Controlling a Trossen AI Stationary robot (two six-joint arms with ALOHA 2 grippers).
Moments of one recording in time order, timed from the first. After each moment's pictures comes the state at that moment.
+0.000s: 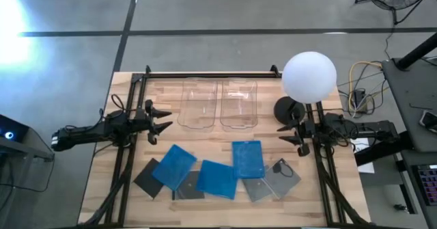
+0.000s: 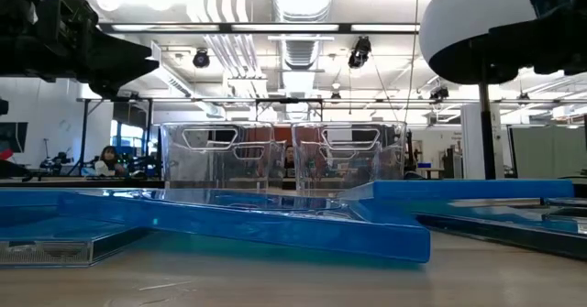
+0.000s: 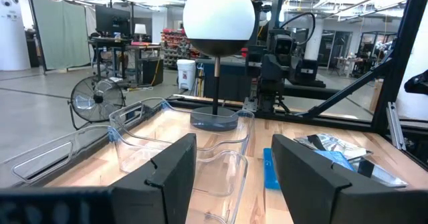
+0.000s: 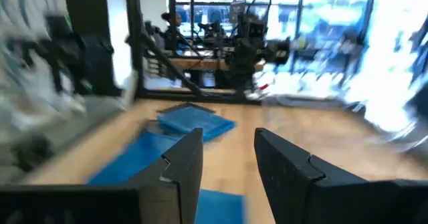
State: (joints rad) left arm 0.12 0.03 0.01 0.06 -0.09 -0.06; right arm 0.04 0.02 0.01 0.06 -0.08 -0.06
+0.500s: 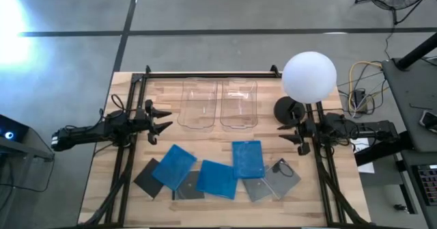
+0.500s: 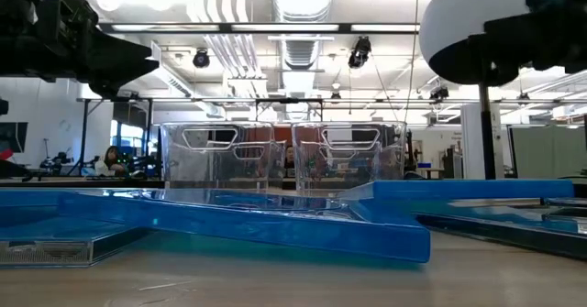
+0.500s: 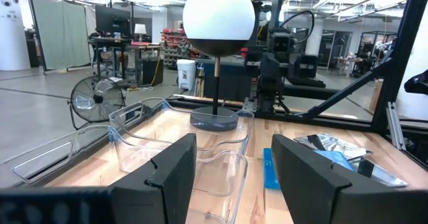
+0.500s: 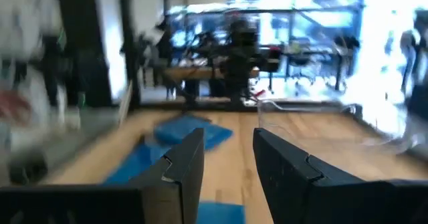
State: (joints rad) left arm 0.12 0.03 0.01 0.06 -0.09 -0.06; right arm 0.04 0.02 0.01 0.11 0.00 0.16
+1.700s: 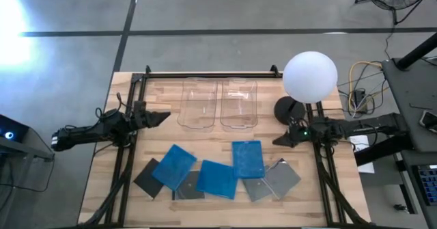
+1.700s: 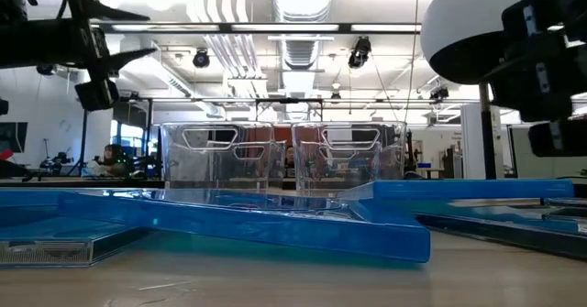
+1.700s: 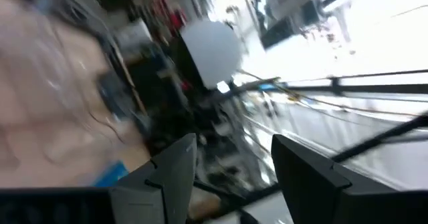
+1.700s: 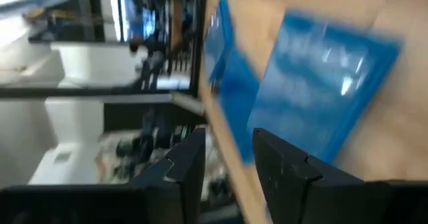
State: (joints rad) left arm 0.12 0.04 0.02 0.20 -0.07 -1.22; right arm 0.07 0.31 0.01 0.07 -0.19 1.54
